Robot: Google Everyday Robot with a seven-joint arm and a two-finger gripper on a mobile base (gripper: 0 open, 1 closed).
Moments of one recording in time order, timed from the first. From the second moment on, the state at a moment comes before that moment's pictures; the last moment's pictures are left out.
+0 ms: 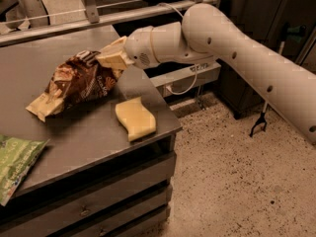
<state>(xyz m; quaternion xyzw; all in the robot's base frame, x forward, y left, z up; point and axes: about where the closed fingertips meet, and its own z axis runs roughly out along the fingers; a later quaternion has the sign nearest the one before) 0.611 0.133 0.931 -0.56 0.58 0.34 0.49</state>
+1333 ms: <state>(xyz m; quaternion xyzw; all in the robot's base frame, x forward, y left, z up) 0.589 0.074 0.902 -0.55 0.61 0.33 0.46</state>
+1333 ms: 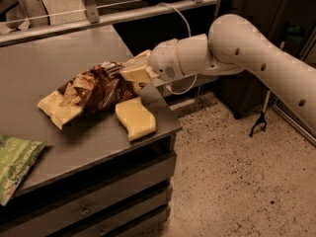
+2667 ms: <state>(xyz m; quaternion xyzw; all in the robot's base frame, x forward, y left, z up) 0.595 0.076 0.903 -0.54 0.62 0.36 0.44</state>
